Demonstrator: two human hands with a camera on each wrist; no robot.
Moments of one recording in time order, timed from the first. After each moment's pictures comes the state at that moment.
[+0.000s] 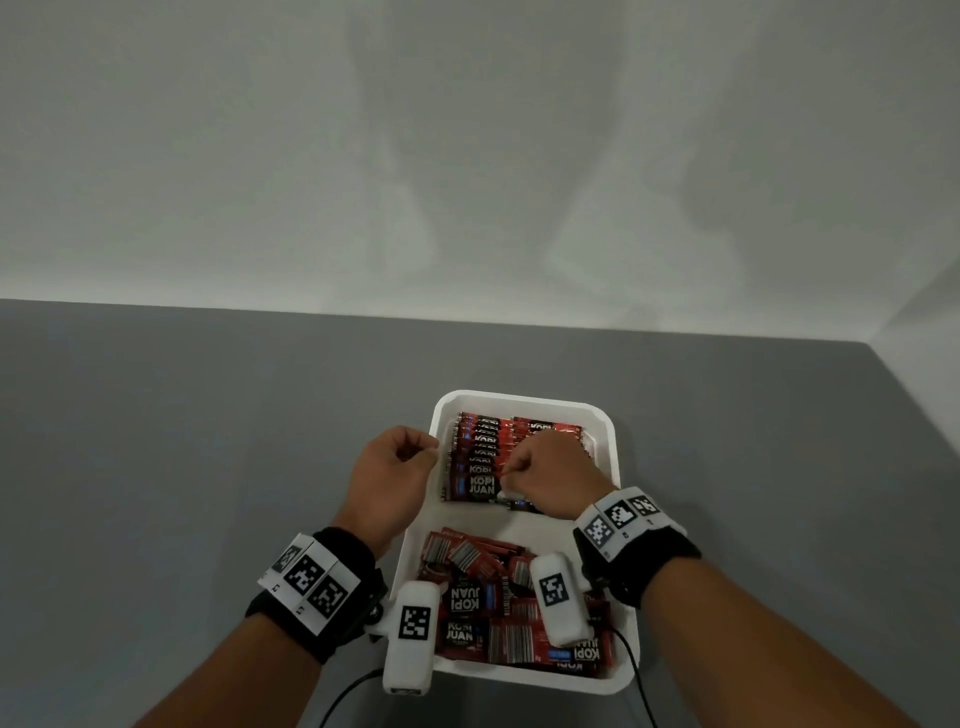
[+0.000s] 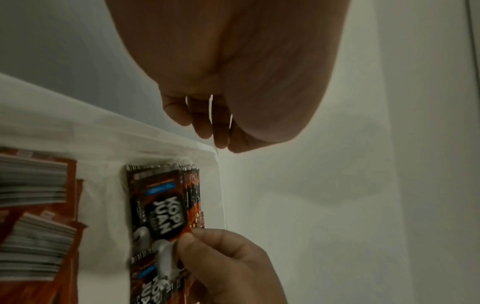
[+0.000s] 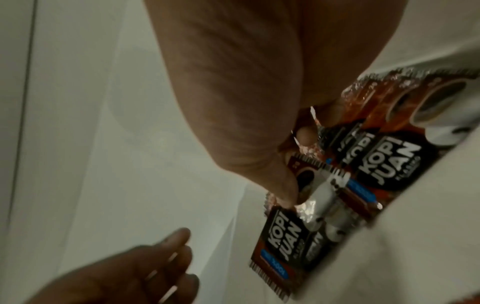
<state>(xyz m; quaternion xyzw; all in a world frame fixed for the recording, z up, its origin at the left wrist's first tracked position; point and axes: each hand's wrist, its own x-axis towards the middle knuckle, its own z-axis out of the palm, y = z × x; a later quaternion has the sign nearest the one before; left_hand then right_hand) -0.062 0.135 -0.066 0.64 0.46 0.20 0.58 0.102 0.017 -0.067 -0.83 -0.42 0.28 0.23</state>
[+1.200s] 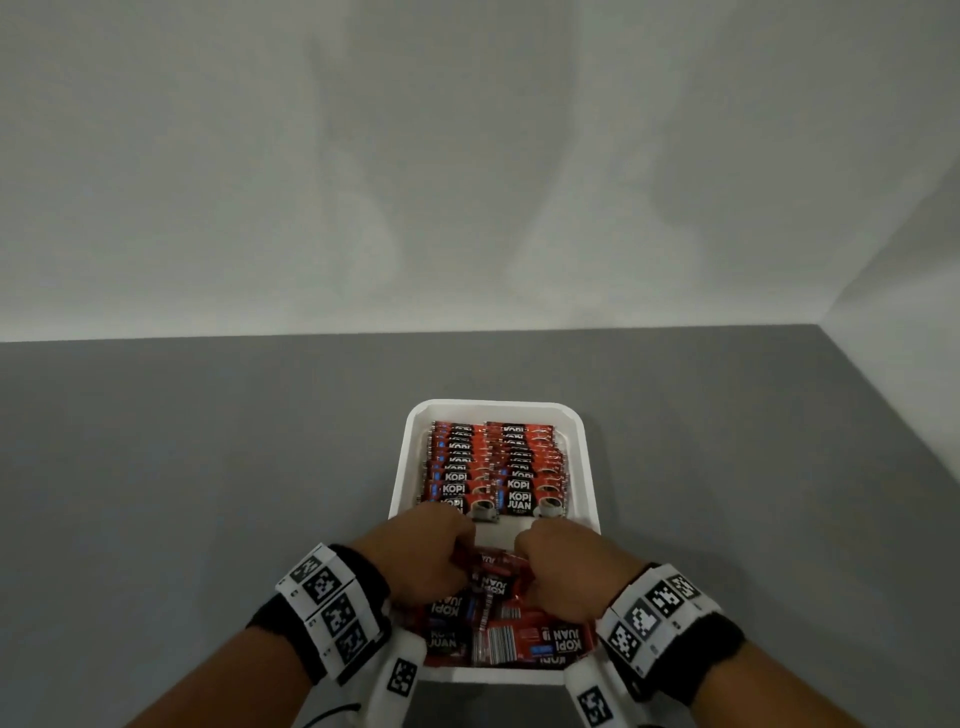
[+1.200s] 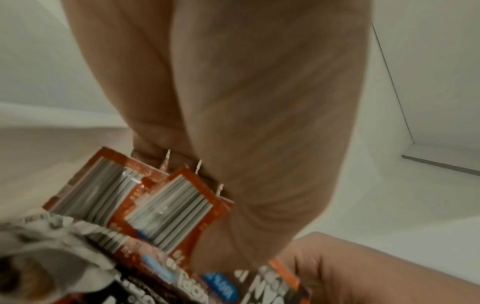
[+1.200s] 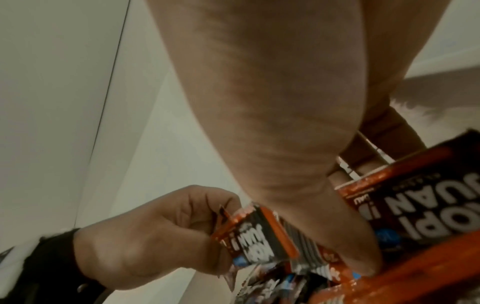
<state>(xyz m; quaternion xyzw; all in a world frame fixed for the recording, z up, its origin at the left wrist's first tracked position) -0.056 0.111 -0.070 0.94 0.11 -0.20 0.27 0.068 -0.060 -0.082 -0.80 -0.53 0.27 -0.01</state>
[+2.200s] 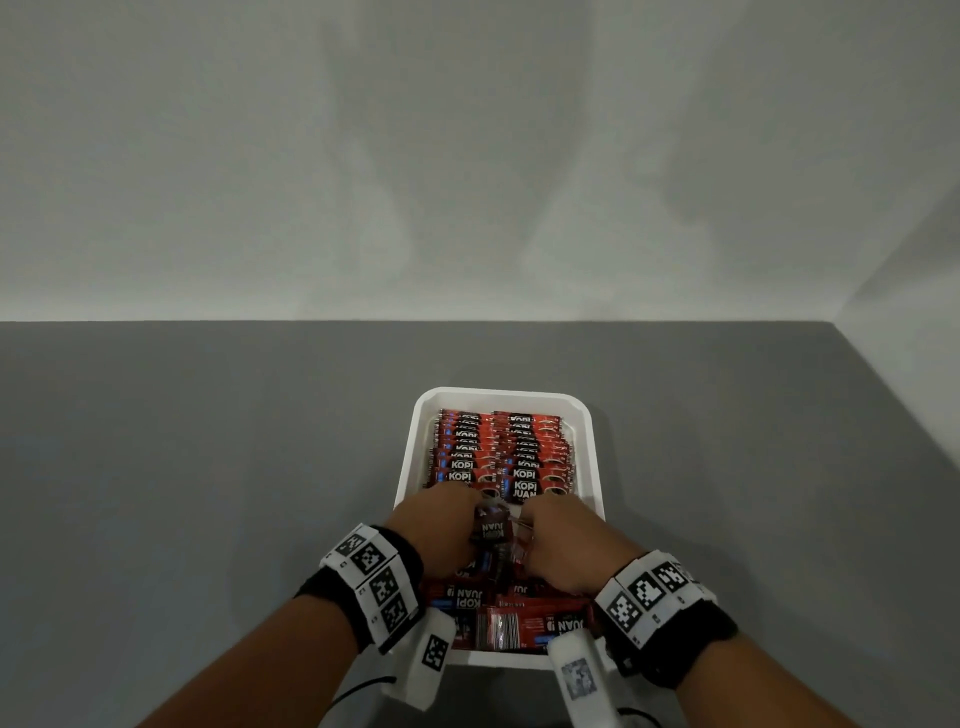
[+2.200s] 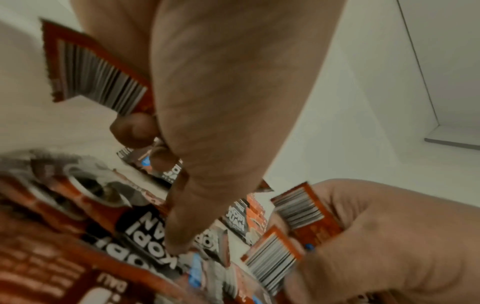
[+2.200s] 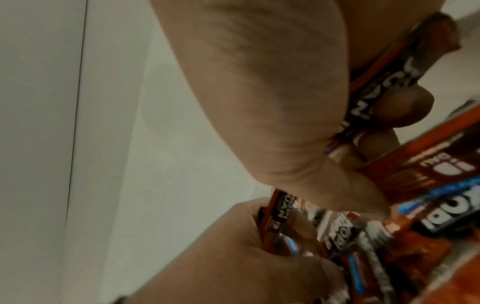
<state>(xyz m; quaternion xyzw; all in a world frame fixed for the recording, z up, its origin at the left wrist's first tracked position) -0.040 0.105 -0.099 0.94 0.17 -0.17 0.22 0.065 -0.049 -0.069 -0.83 -0.45 0.32 0.12</state>
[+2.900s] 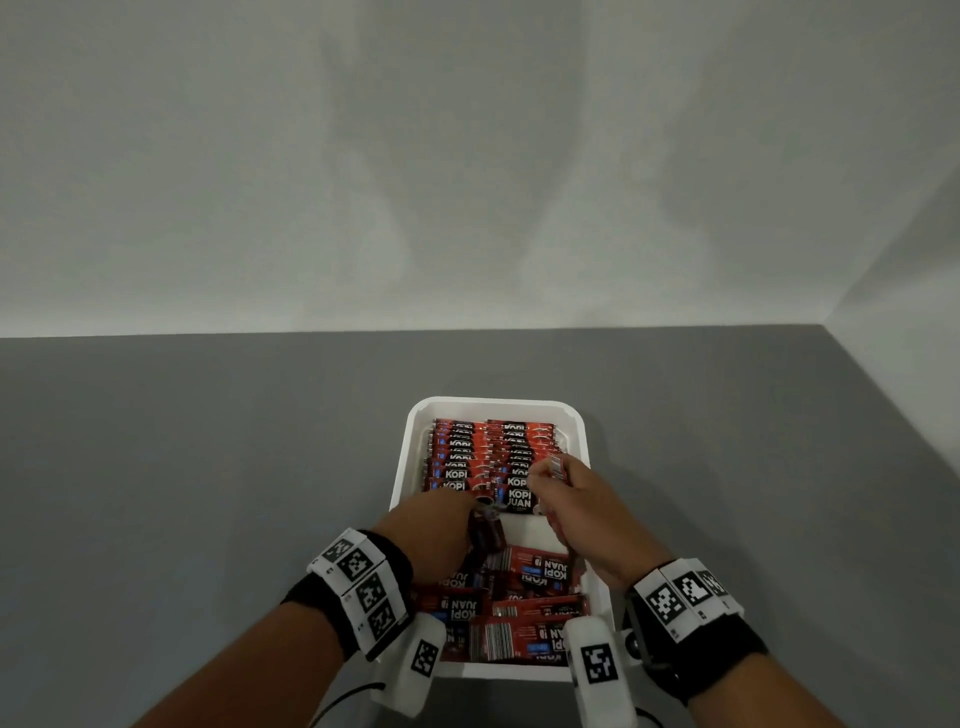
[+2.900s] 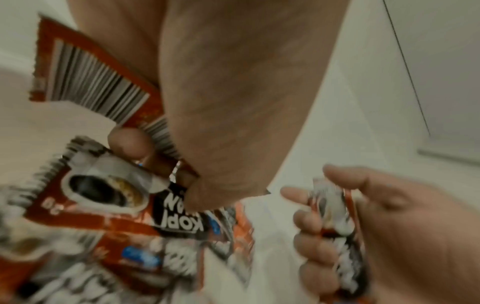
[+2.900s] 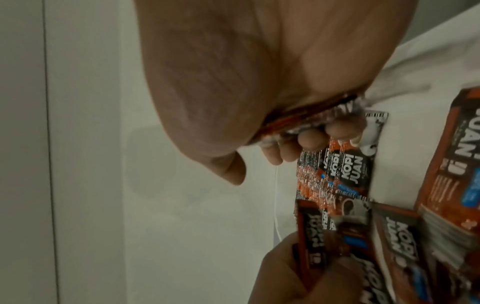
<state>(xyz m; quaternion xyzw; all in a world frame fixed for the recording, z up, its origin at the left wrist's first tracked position) -0.035 0.112 -0.104 0.95 0.18 -0.17 0.21 0.078 -0.060 -0.051 -0.77 -0.20 0.37 0.48</state>
